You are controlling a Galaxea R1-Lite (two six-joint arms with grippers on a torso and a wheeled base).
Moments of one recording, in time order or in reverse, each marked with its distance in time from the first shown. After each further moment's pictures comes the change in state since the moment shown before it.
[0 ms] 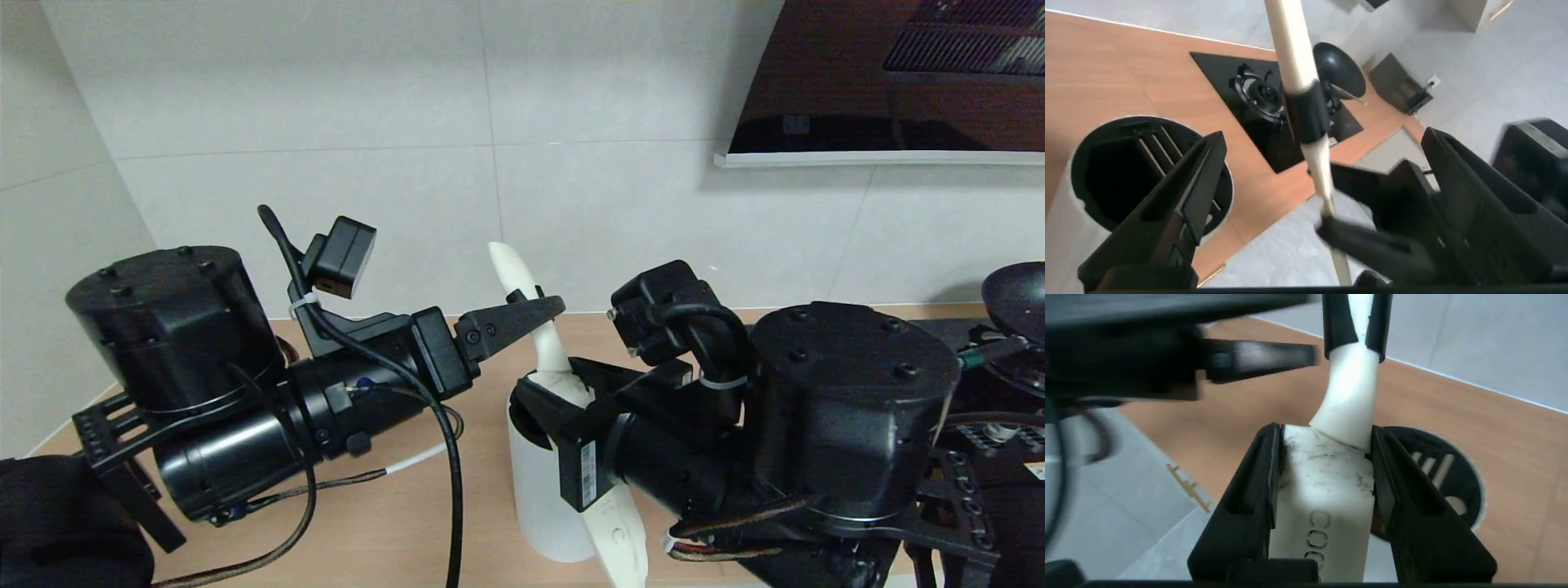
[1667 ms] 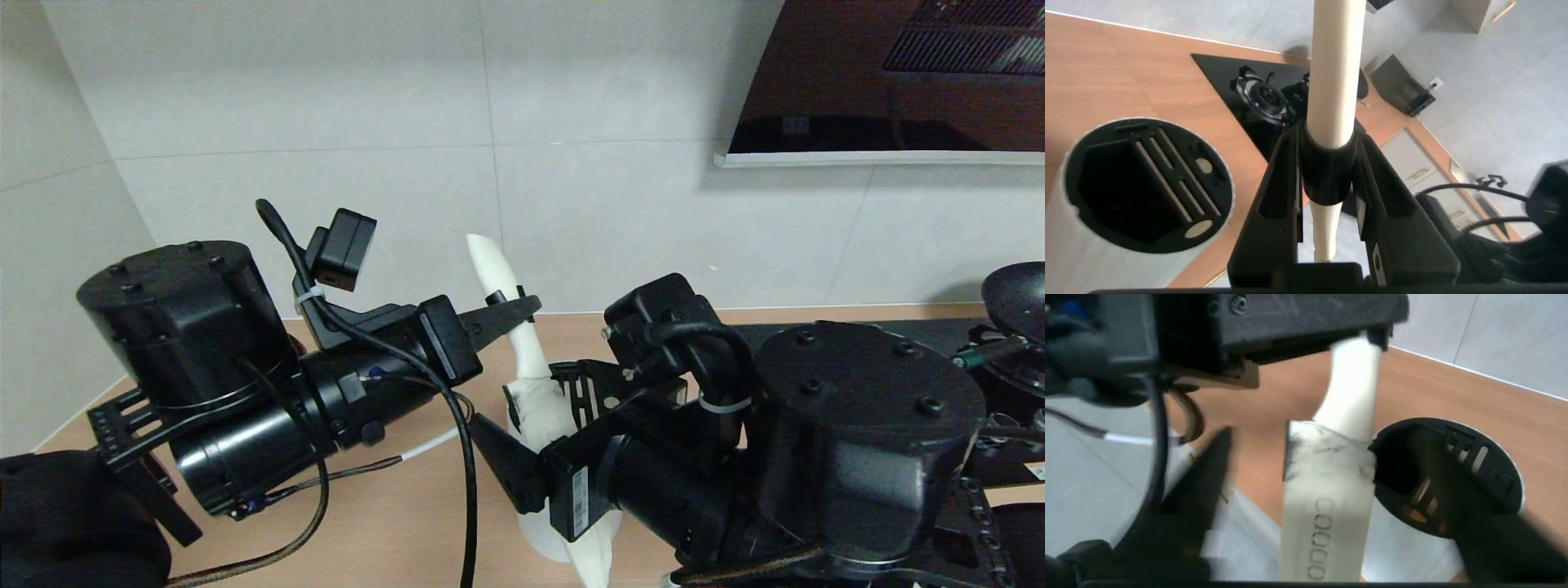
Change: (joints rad) left arm -0.015 0.017 -0.022 -0.027 0.076 0.002; right arm 0.041 -0.008 0.013 -0.010 -0.008 0.022
